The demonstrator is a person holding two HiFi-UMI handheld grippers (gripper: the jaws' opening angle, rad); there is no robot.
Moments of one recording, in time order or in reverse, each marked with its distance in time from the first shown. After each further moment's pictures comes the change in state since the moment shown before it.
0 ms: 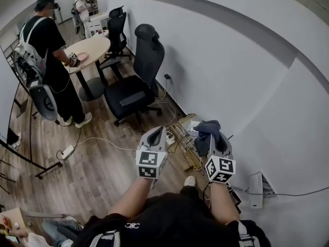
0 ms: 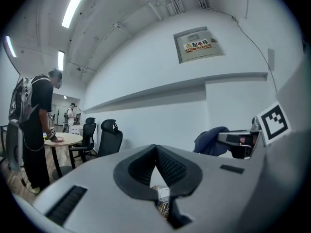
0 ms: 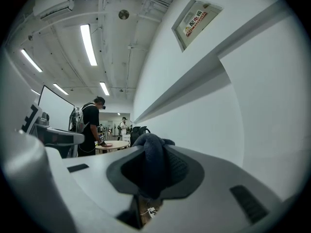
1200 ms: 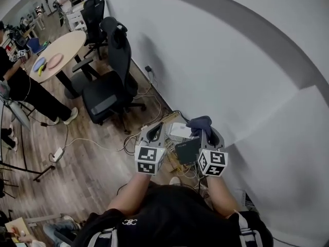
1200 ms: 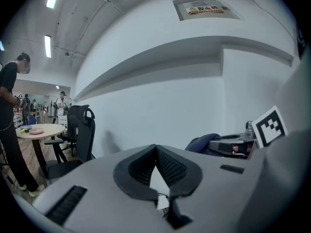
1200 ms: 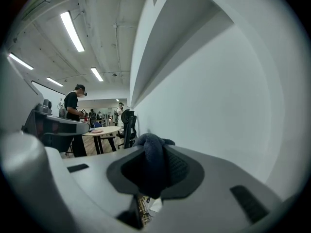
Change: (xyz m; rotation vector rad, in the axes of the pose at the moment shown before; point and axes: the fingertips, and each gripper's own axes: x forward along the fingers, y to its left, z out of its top) left arm 0.262 -0.090 -0.012 -0.010 0.135 -0.064; right arm 0.173 -0.191 -0.049 -0.006 0.191 0.013
